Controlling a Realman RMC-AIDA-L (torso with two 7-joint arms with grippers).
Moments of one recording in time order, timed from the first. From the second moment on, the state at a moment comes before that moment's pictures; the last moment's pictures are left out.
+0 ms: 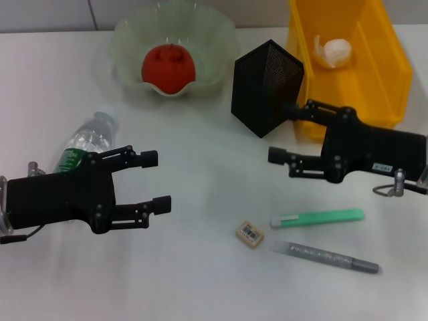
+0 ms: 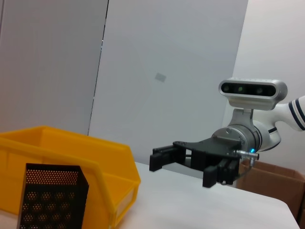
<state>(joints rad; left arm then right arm) -0.40 -1.97 0.96 0.48 1.67 1.72 -1.10 0.50 2.05 -0.83 -0.44 -1.69 -1.61 1.01</state>
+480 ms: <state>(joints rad) -0.40 -1.97 0.96 0.48 1.67 1.72 -1.10 0.52 2.05 -0.84 -0.43 -1.81 -1.48 1.02</state>
